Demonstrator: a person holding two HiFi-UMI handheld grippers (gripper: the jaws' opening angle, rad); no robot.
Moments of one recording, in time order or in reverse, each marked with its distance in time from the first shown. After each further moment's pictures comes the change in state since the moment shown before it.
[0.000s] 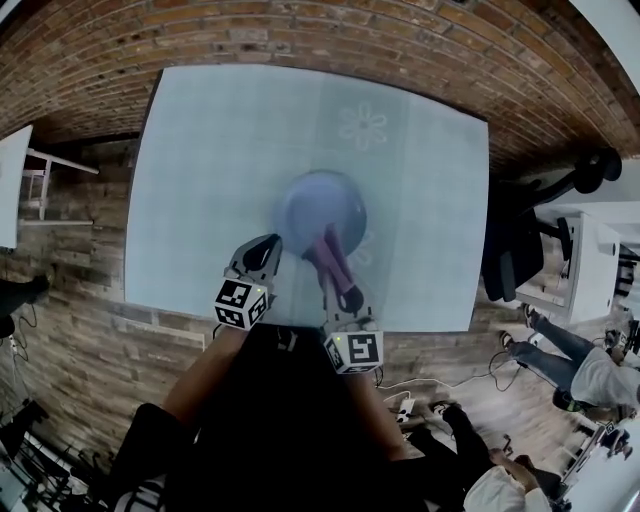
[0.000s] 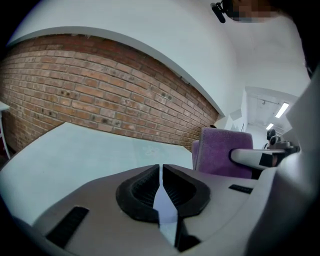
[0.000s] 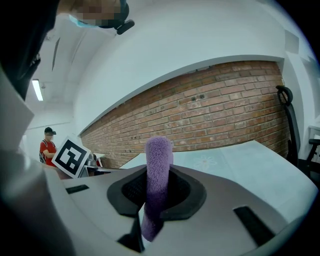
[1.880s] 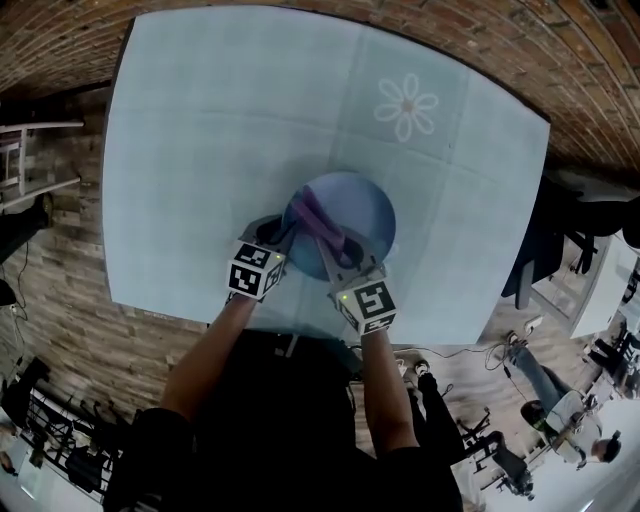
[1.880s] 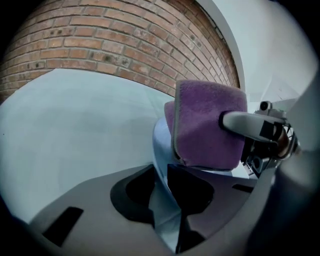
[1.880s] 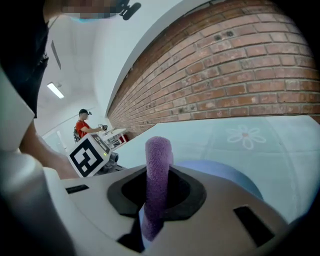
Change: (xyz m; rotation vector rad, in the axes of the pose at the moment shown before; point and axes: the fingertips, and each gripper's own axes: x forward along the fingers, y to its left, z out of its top) left arm 0.130 0.088 -0.131 -0.140 0.471 -0.012; right arm 0.180 -0.031 -0.100 -0.034 0.334 0.361
